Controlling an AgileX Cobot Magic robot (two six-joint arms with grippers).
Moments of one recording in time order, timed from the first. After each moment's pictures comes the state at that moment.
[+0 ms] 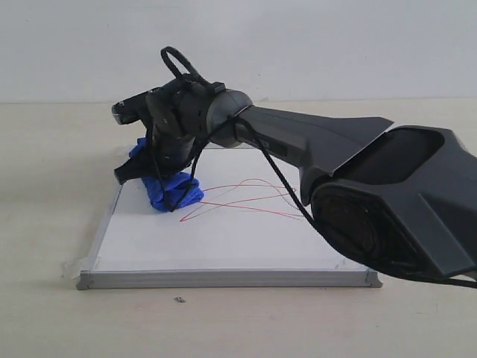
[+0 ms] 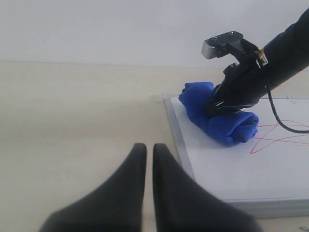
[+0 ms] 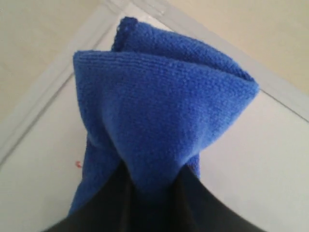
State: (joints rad) left arm -0.05 0.00 0.00 -0.09 0.30 0.03; right arm 0.64 2.59 -2.30 -0.10 0.78 0.16
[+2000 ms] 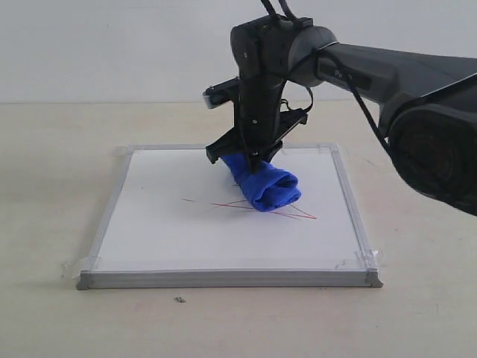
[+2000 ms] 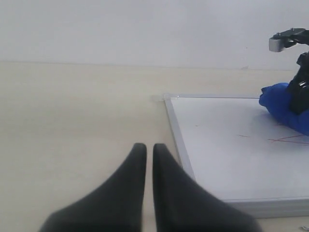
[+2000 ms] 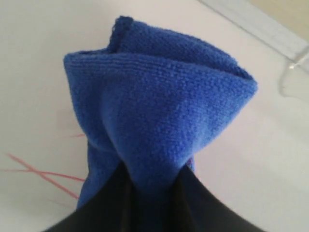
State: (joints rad) left arm -0.05 0.00 0.00 -0.09 0.30 0.03; right arm 0.43 2.45 -2.20 -0.06 1.22 0.04
